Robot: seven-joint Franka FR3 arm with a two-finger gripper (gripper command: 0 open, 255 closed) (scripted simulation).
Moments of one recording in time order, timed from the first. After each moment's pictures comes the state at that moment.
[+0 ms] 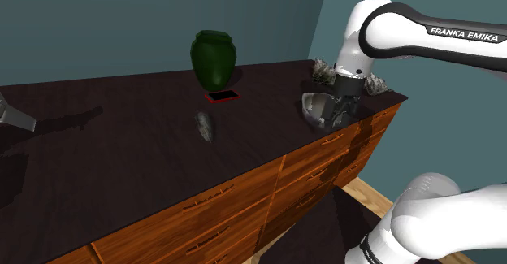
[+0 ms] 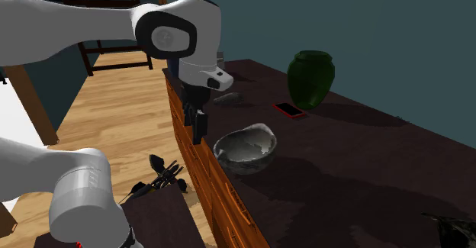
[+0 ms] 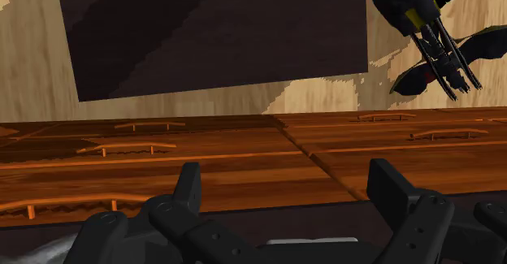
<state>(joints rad) -0.01 -0.77 -0.07 -2.41 0.05 1.49 0.03</state>
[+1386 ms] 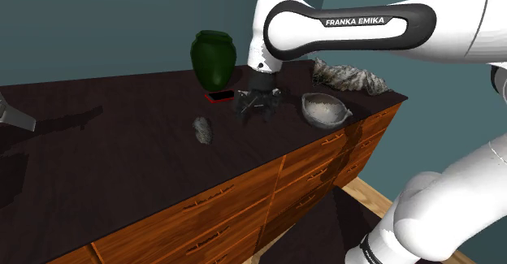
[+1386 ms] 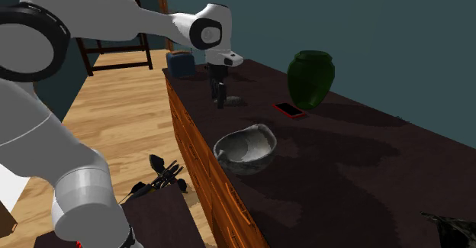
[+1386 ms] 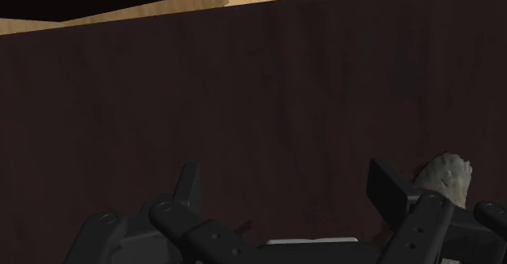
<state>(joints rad) 0.06 -0.26 0.25 -2.05 0.14 1.78 0.48</state>
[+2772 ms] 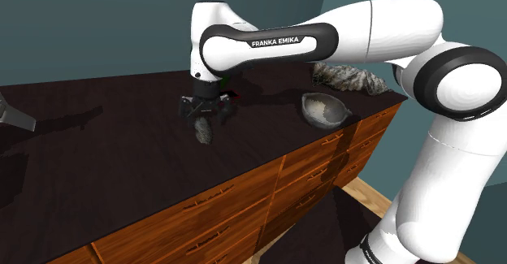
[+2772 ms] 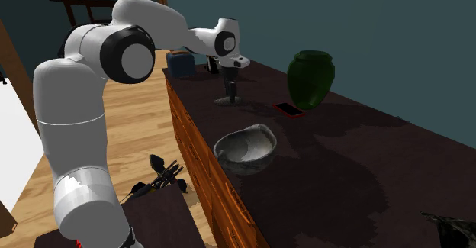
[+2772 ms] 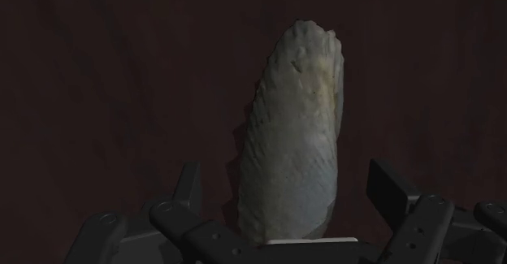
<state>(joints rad) 0.13 0.18 0.36 -1.68 -0.05 1.88 0.78</state>
